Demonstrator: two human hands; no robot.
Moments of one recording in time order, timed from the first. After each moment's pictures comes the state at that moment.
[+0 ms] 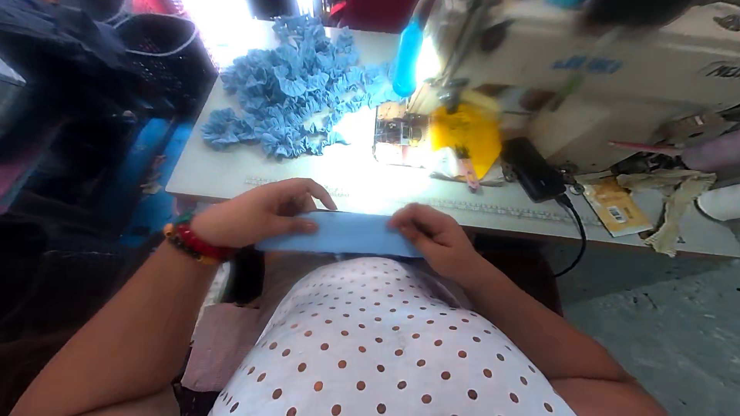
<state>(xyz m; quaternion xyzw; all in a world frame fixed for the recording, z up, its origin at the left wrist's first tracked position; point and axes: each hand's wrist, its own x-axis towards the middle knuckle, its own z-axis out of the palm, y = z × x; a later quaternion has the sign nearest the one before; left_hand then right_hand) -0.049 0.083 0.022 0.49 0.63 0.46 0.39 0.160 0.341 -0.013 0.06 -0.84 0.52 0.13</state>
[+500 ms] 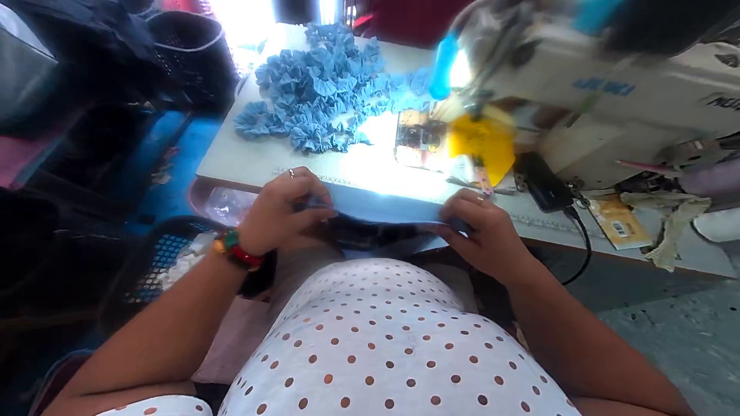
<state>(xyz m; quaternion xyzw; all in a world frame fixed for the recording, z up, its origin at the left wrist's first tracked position) -0.025 0.056 -0.020 0.50 0.67 0.54 0.03 0.170 0.351 0.017 0.08 -0.95 0.24 0.19</state>
